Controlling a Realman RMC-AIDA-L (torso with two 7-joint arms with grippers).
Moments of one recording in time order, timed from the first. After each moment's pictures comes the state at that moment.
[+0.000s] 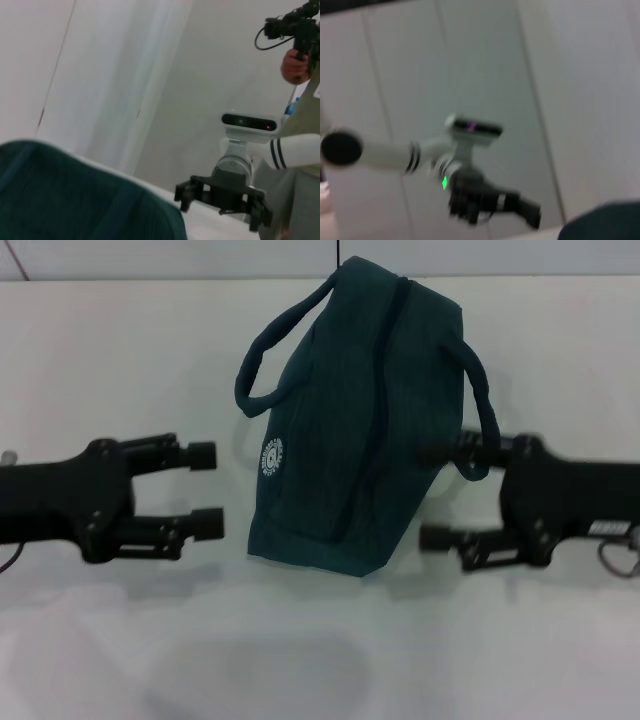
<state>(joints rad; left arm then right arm) -0.37 -1.97 0.81 0.75 1.73 1.94 -1.49 0.53 2.02 -1.09 -0.54 -1.53 -1.74 1.16</state>
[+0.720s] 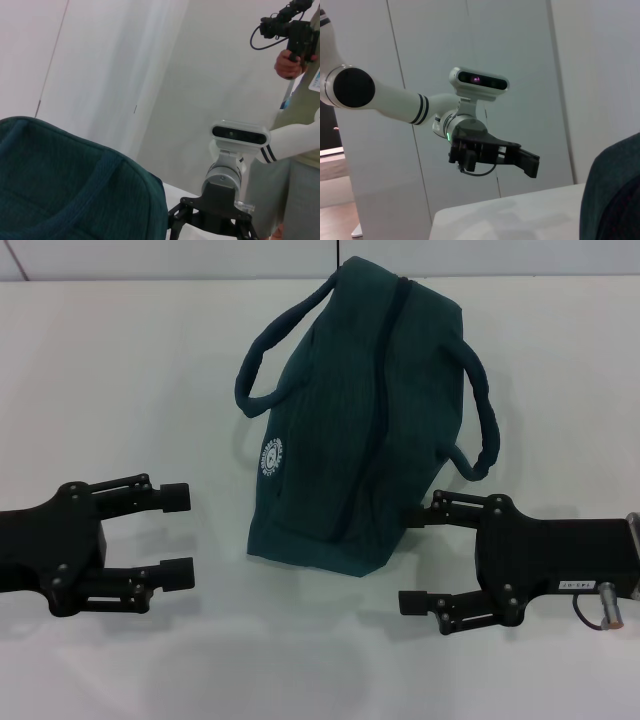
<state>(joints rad) -0.31 -1.95 0.81 0.70 1.74 1.99 -1.38 0.53 2.03 -1.20 -0.42 -1.53 -1.67 1.00</state>
